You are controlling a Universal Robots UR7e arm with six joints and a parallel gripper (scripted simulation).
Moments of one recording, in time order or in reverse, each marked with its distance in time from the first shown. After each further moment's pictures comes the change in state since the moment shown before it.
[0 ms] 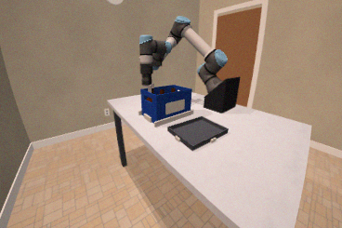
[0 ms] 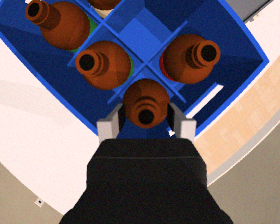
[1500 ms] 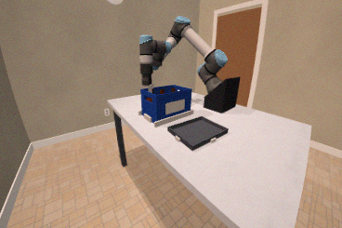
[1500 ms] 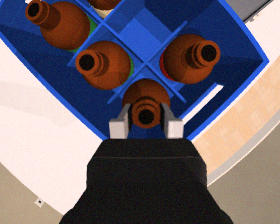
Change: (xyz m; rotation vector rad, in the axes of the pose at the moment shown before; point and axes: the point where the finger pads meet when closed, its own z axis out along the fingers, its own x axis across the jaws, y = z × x) arm 0.000 0.000 0.000 0.000 0.000 0.000
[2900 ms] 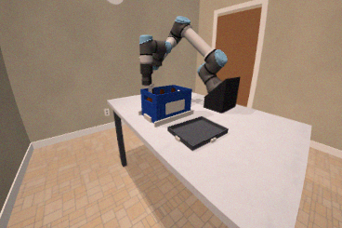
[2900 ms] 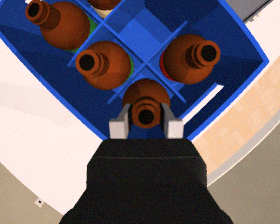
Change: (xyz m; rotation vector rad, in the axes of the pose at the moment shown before) arm 0.000 0.000 0.000 0.000 0.000 0.000
